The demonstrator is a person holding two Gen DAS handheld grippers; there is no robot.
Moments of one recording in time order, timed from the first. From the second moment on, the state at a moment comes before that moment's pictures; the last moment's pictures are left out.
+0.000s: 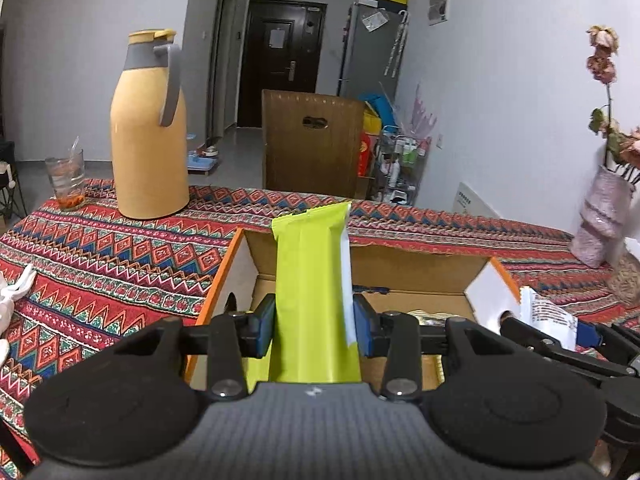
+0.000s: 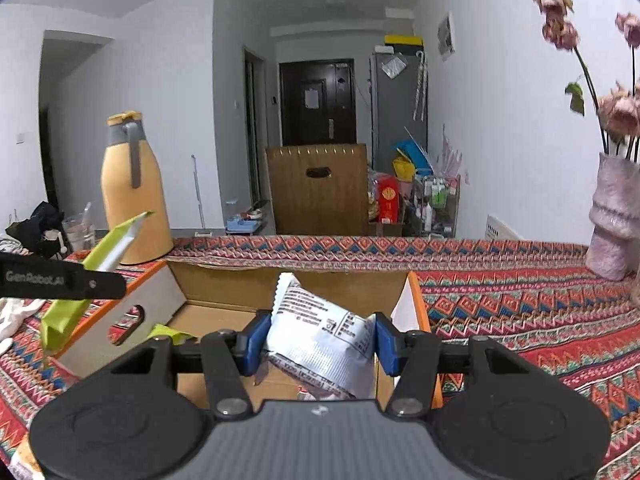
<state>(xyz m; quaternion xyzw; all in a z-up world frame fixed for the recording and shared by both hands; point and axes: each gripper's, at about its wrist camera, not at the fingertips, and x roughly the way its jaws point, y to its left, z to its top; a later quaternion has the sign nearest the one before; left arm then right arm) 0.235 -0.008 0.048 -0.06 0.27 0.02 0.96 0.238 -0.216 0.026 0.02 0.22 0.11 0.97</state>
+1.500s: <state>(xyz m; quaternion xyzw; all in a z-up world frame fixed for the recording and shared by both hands) 0.208 -0.003 0.045 -0.07 0.23 0.02 0.97 0.223 -0.225 0.020 0.04 0.20 0.10 0.97</state>
